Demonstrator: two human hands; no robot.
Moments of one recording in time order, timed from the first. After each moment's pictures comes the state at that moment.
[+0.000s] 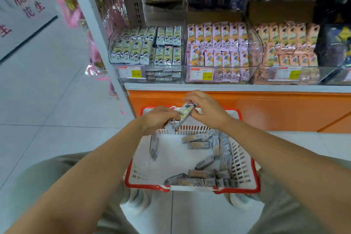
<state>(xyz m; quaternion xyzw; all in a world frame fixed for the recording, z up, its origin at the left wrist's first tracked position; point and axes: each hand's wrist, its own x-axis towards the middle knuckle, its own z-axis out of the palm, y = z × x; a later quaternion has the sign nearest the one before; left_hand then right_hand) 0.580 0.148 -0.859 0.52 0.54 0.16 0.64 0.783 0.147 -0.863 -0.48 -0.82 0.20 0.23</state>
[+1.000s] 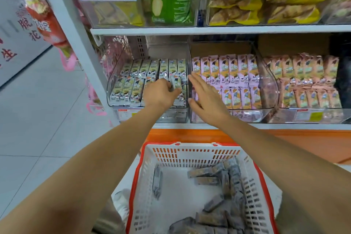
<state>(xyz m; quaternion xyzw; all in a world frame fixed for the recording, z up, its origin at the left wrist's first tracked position) 0.605 0.299 -0.767 0.68 0.68 0.22 0.14 0.774 0.279 -0.809 -0.54 -0.80 0.10 0.24</state>
